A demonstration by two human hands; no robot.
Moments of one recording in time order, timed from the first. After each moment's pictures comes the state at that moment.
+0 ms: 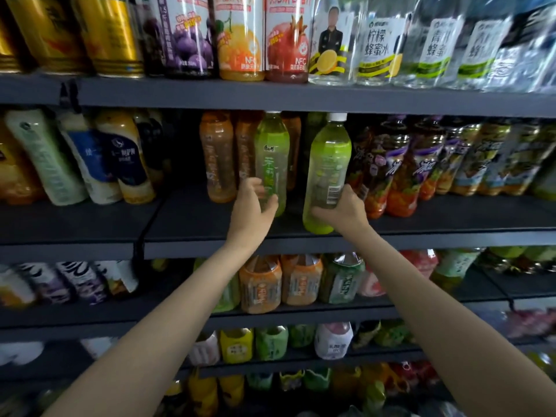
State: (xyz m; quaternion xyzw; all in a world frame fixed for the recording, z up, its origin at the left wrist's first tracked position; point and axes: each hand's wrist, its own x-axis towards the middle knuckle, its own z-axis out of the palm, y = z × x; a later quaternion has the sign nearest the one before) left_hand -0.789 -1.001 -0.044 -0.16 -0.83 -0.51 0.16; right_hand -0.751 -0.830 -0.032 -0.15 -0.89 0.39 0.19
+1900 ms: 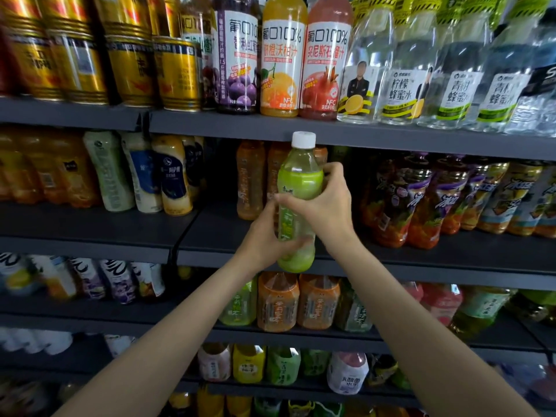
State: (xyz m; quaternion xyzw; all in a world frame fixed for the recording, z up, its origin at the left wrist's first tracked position) left_hand -0.754 -1.035 -0.024 -0.27 -0.78 -0.55 0.09; right_hand -0.725 -0.919 0.033 0.02 -0.81 0.49 0.33
